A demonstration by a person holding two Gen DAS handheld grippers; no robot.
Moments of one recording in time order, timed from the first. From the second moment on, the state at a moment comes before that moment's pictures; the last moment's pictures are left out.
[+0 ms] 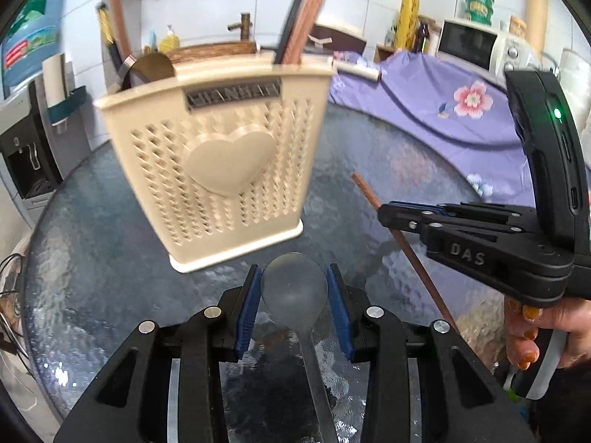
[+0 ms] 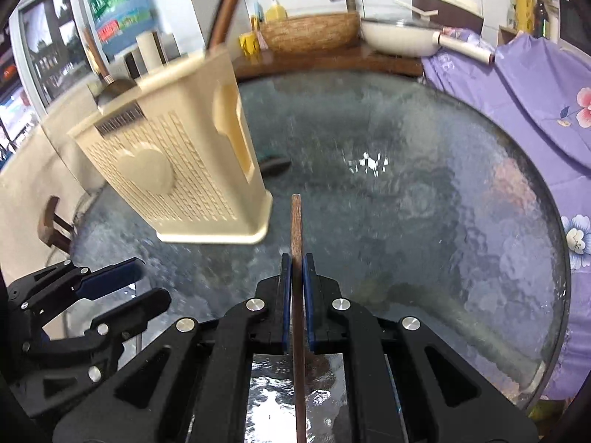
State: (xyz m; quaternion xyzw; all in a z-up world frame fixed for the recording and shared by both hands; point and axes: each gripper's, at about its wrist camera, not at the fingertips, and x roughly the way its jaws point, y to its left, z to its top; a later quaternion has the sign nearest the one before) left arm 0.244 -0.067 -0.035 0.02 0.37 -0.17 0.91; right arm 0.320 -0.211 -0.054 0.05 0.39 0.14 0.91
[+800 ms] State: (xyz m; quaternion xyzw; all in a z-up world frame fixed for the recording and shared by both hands) left arm 0.197 -0.029 0.030 -0.02 0.29 -0.17 0.94; right arm 0.234 -0.225 0.051 0.06 0.25 0.23 0.94
